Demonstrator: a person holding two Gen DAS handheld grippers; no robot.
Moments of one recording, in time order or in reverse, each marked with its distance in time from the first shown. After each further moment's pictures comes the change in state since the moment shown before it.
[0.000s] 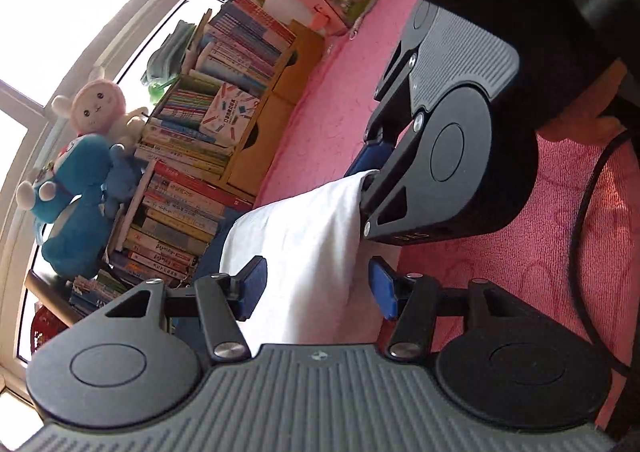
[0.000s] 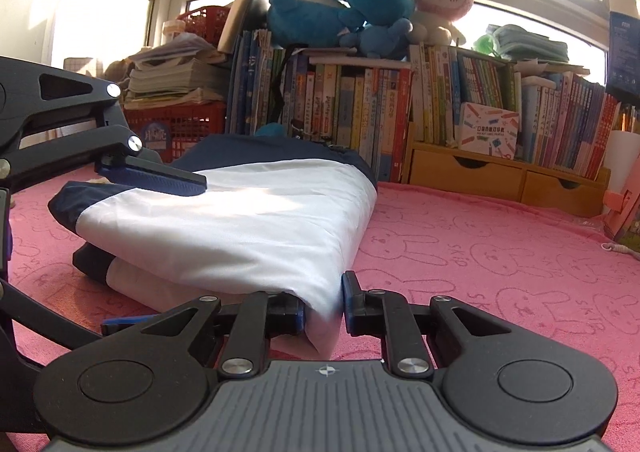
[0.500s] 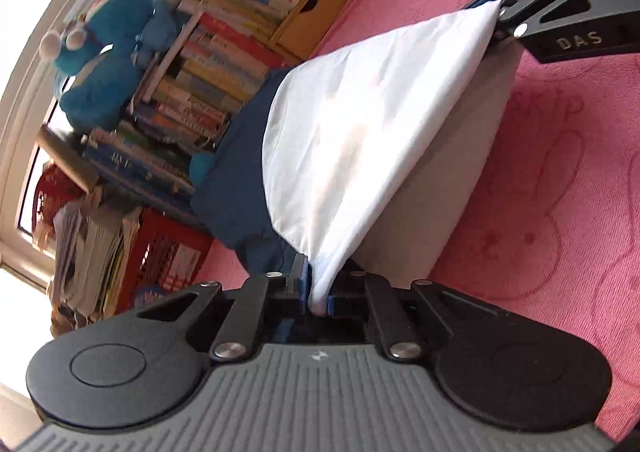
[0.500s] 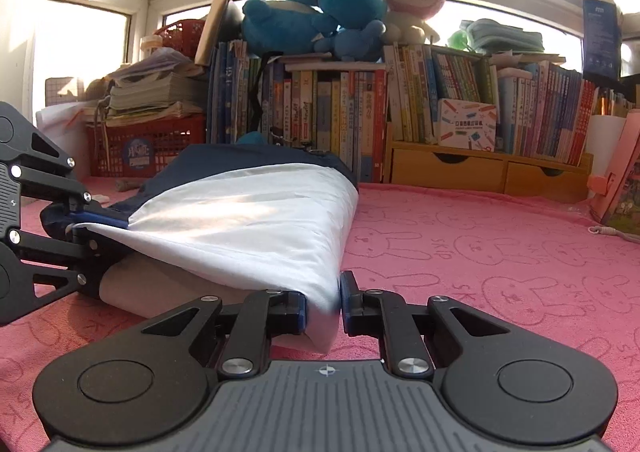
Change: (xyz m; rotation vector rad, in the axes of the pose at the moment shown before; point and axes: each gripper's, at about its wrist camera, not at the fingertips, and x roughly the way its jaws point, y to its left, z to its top) left arm 0.019 0.046 -0.060 -0.257 0.368 0.051; right arm -0.005 -0.006 -0.004 0.050 -0.026 -0.033
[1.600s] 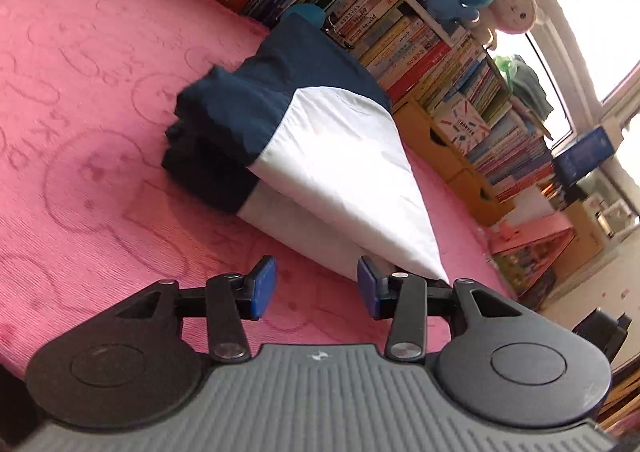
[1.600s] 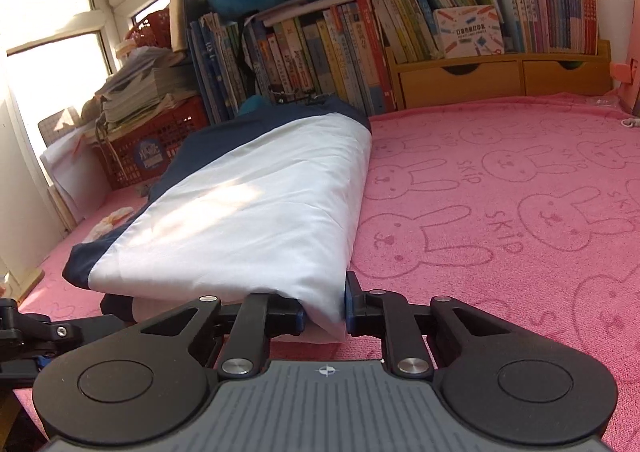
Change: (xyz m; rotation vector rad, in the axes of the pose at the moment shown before) left arm -0.032 0.031 -0.065 -1.671 -0.046 -0.560; right arm 0.021 -0.028 0.011 0.265 0.204 0.142
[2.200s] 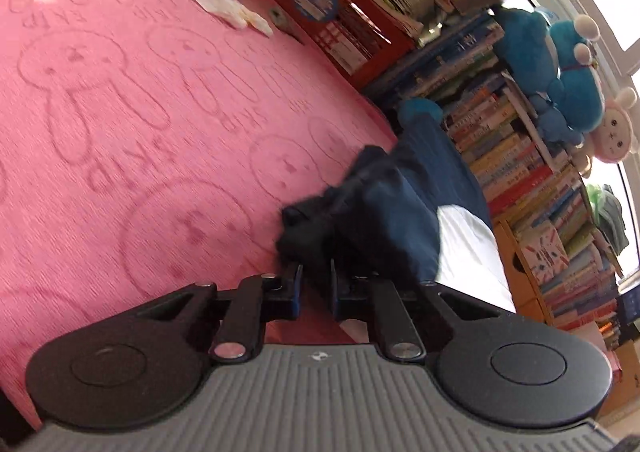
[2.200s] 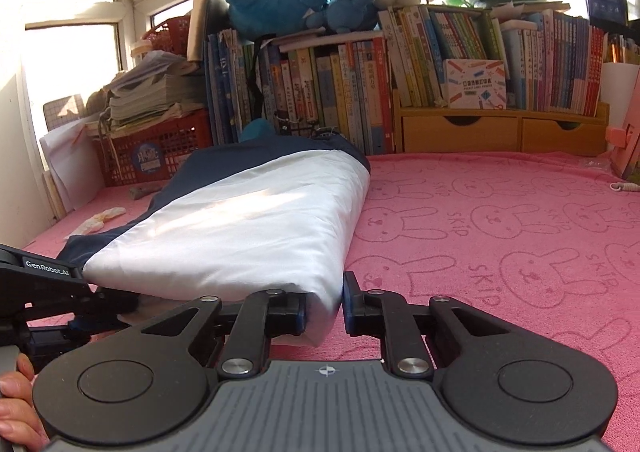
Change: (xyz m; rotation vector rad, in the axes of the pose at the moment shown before) left arm -0.005 0.055 0.033 -0.225 -0.309 0.268; right arm -0.012 0.012 0.006 -0.140 -0.085 -0.060
